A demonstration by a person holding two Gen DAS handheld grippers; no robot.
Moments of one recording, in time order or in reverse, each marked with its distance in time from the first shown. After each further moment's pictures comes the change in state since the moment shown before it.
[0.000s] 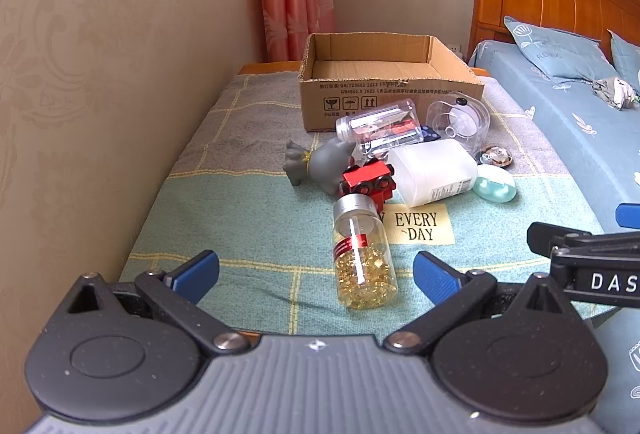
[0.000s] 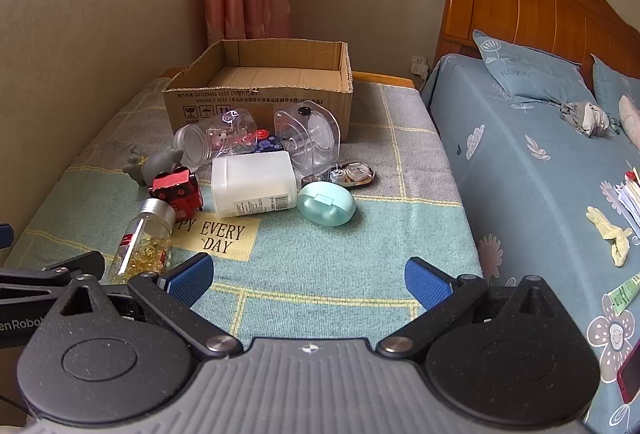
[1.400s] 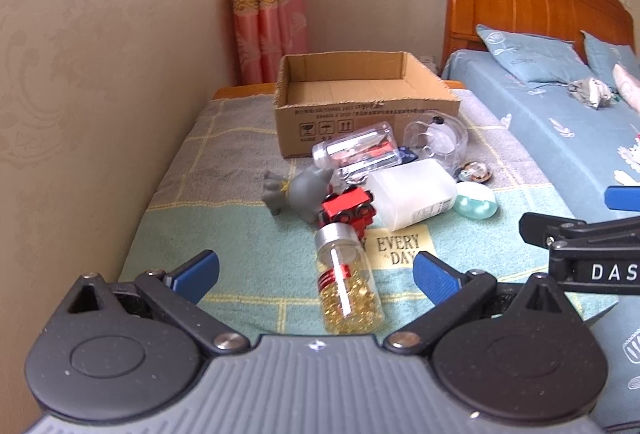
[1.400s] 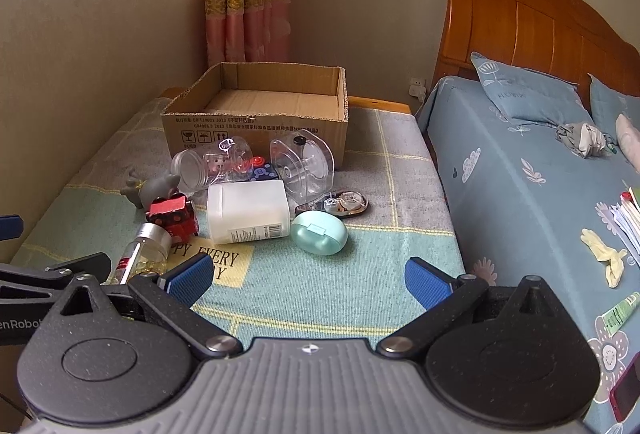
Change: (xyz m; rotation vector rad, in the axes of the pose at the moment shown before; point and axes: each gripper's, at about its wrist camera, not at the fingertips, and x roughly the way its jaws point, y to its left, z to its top) left arm 0.003 -0.001 0.013 0.057 -0.058 -0.086; right arm -0.007 -0.004 0.013 -0.019 -0.067 -0.008
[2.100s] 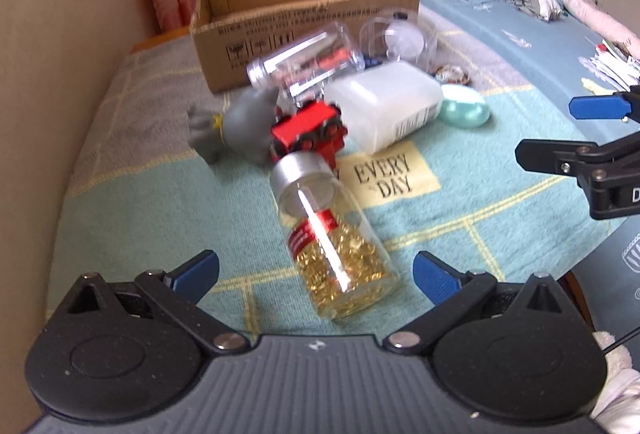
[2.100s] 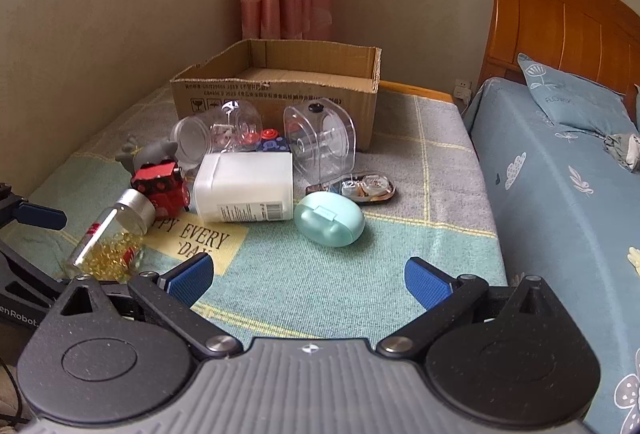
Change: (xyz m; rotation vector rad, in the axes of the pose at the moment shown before) left arm 0.081 0.002 -0.026 0.181 0.185 -0.159; right arm 0.063 -0.024 -0.024 -0.082 0.003 0.134
